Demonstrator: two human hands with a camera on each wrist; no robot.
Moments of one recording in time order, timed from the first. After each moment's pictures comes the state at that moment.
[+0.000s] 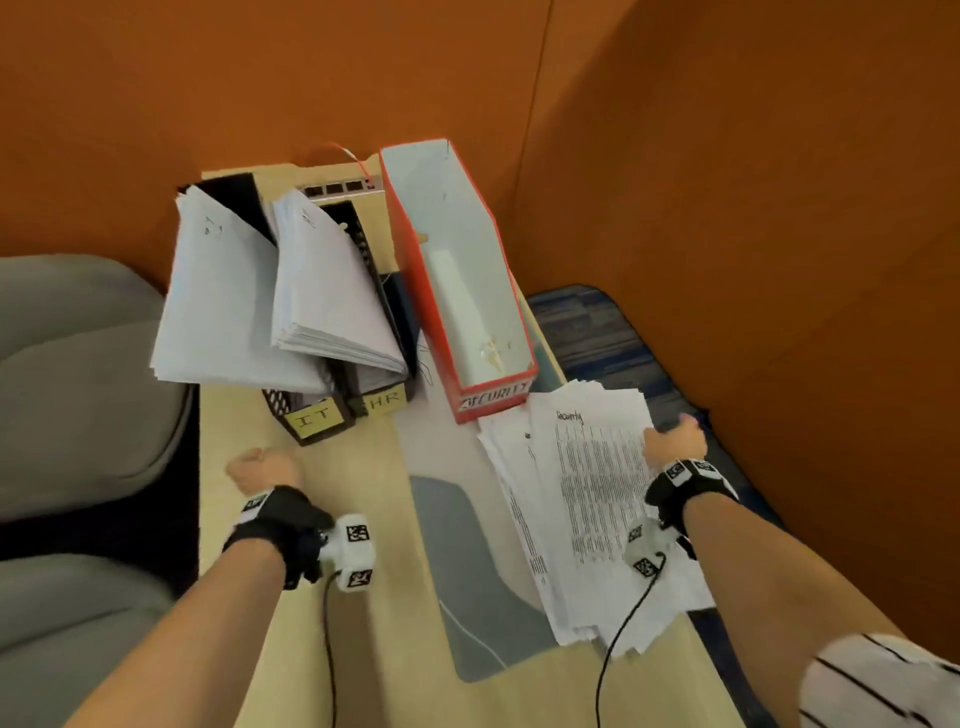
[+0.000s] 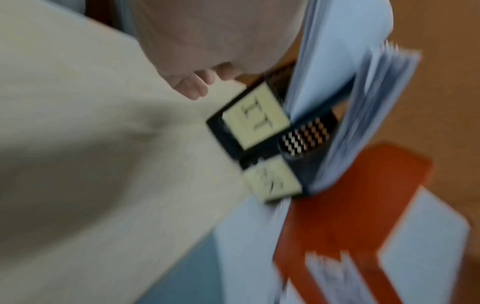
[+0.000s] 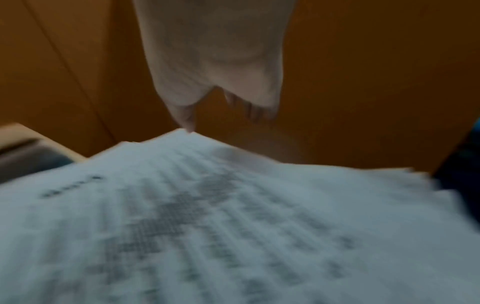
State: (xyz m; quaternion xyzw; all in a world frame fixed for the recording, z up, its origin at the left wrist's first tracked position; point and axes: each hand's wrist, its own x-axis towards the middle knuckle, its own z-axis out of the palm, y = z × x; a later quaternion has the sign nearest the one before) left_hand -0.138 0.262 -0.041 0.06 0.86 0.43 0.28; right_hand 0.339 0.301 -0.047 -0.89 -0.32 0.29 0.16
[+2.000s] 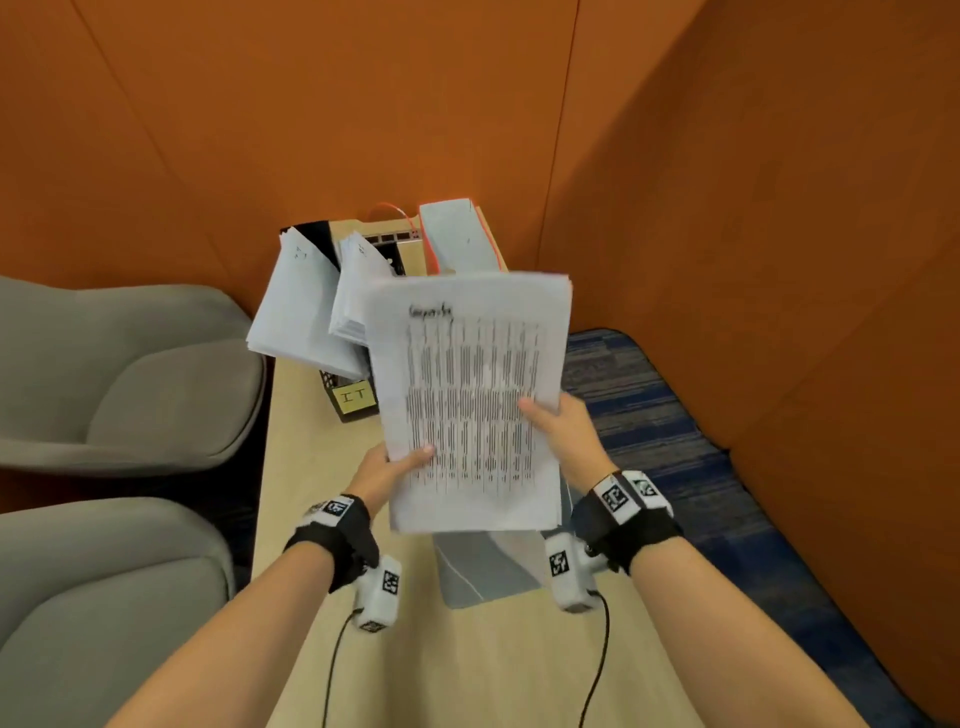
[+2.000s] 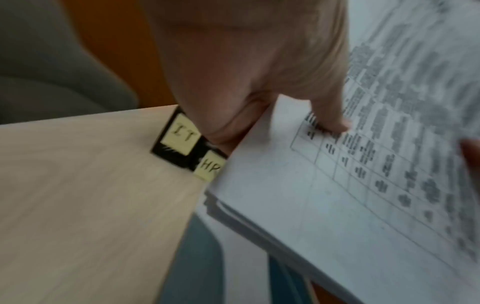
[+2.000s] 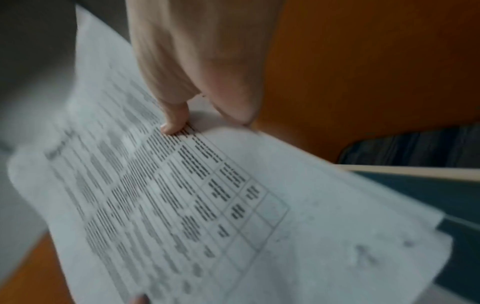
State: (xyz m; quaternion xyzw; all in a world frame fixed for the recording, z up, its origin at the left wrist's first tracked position) left_hand -0.024 0.130 0.063 0.37 0.62 0.41 0.56; right_hand 0.218 0.179 0.113 -0.49 -0.50 0.60 0.40
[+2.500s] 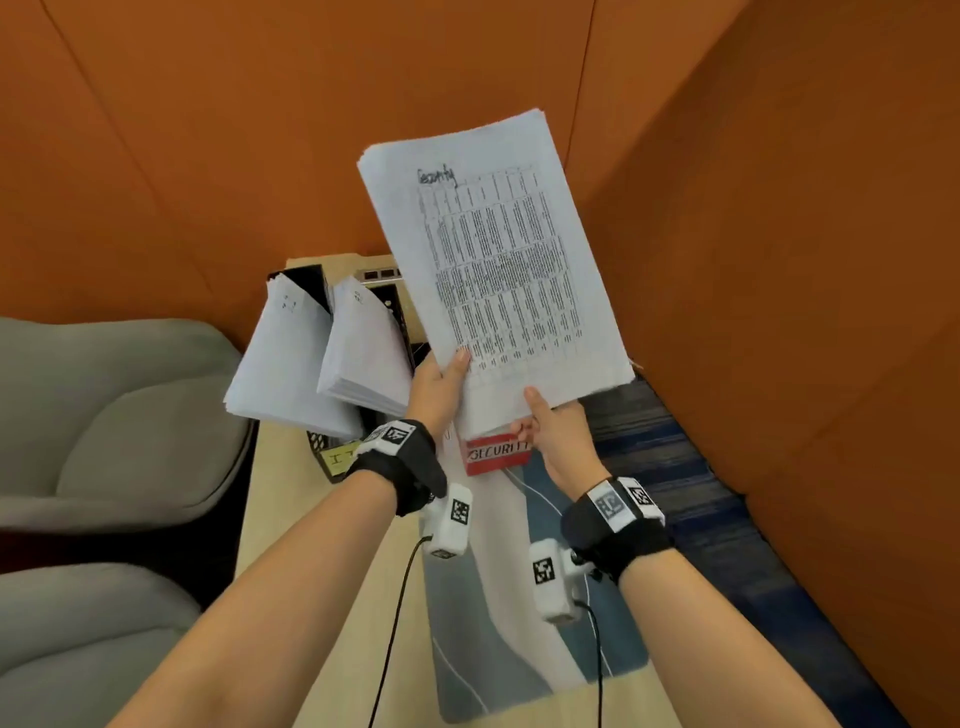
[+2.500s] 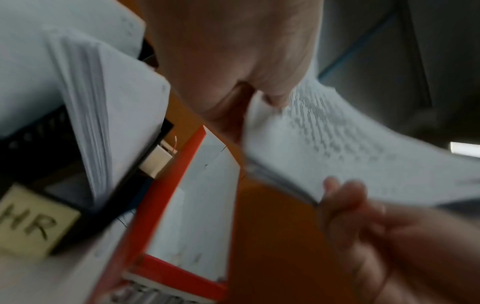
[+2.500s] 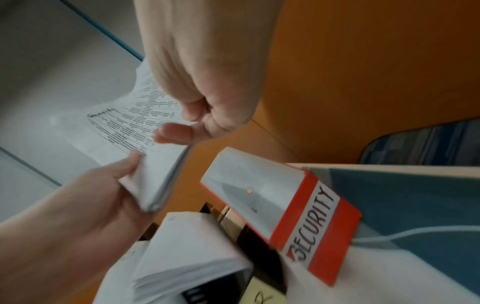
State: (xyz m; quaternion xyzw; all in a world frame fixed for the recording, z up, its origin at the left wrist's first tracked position) left_hand 0.018 0.311 0.119 0.44 0.54 0.56 0.45; right_hand 0.176 0.292 0.109 -0.50 -0.37 0.61 0.49
